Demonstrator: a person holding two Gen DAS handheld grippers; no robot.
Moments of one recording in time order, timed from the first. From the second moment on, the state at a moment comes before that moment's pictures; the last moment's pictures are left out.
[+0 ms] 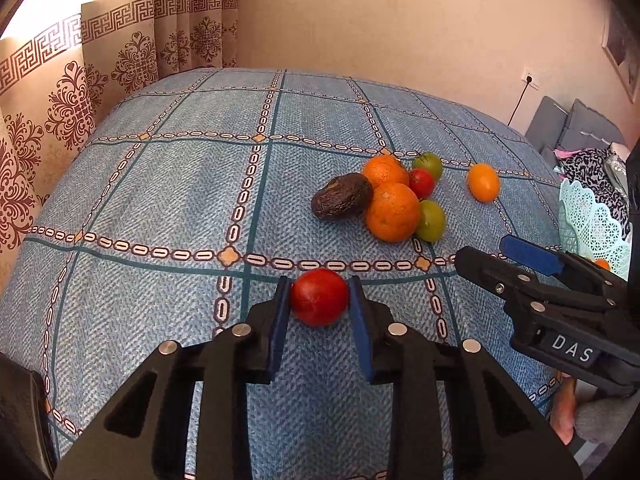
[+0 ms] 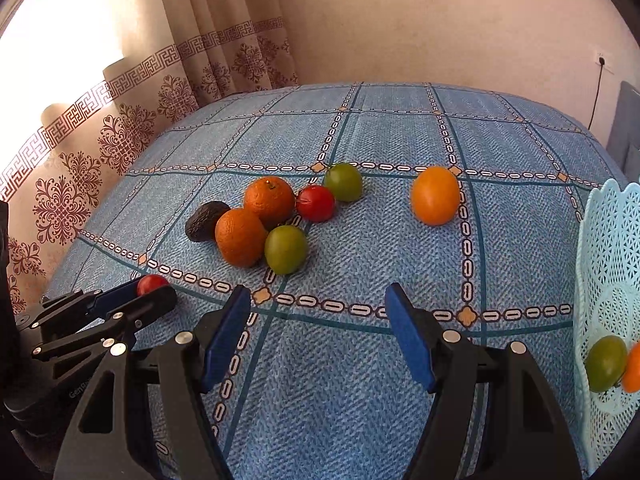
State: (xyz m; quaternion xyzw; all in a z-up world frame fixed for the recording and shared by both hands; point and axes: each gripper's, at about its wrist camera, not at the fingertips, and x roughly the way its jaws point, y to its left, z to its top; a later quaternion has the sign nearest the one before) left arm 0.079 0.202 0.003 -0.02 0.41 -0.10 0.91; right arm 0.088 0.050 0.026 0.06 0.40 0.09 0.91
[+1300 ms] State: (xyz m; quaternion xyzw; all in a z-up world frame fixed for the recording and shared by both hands) left arm 0.077 0.209 0.008 -0.03 0.40 -0.09 0.91; right arm 0.098 0.057 0.022 0.06 0.40 0.11 0.91
